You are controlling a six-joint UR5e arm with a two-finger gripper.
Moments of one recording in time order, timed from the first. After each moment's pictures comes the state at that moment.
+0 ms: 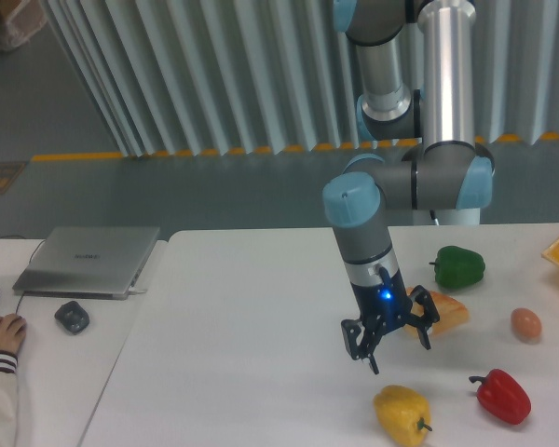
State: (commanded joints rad) arm 2.10 -2.06 -1.48 -0.90 1.76 -0.54
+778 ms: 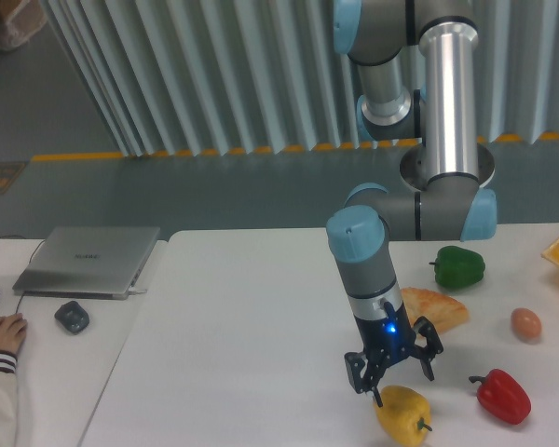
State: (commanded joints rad) arm 2.12 -2.15 -1.40 -0.90 1.75 -0.54
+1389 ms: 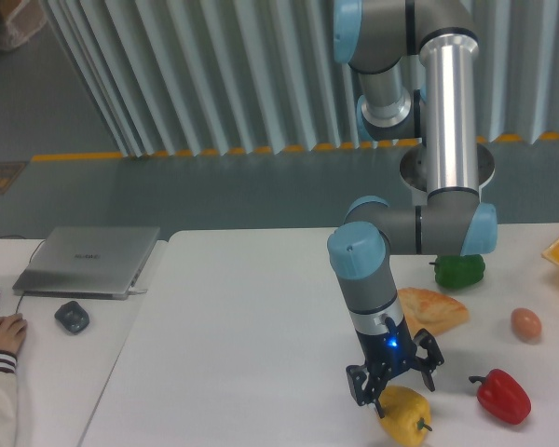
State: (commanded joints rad) arm 2.12 -2.17 -1.39 -0.89 1.76 -0.54
